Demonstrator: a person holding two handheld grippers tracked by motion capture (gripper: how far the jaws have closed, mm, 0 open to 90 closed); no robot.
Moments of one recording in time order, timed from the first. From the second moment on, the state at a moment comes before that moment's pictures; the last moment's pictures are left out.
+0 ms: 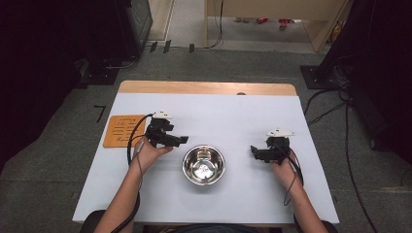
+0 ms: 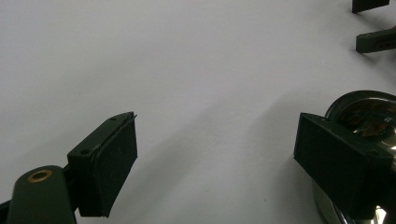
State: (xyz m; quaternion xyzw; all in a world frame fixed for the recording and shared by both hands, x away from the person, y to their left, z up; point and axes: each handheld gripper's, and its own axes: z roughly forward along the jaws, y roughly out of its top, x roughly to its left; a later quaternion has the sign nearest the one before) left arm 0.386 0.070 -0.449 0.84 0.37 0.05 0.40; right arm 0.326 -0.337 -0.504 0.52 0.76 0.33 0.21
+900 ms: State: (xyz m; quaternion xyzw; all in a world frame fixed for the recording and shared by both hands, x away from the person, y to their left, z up) left arm 0.373 0.048 -0.447 0.86 0.33 0.02 0.39; right arm 0.326 -0.337 -0.504 0.52 0.76 0.33 0.21
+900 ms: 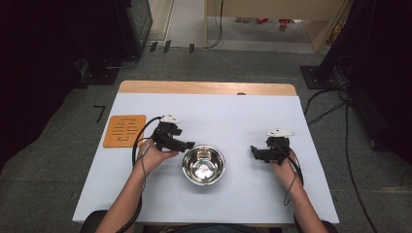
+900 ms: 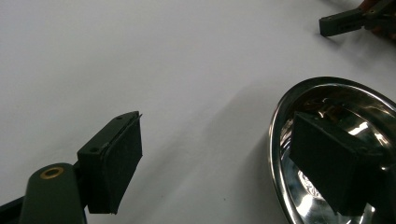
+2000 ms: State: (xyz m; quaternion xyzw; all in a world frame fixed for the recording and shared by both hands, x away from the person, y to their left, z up) left arm 0.369 0.027 -0.461 0.88 0.29 -0.04 0.38; right arm 0.326 -0.337 -0.504 0.52 0.76 0.33 0.21
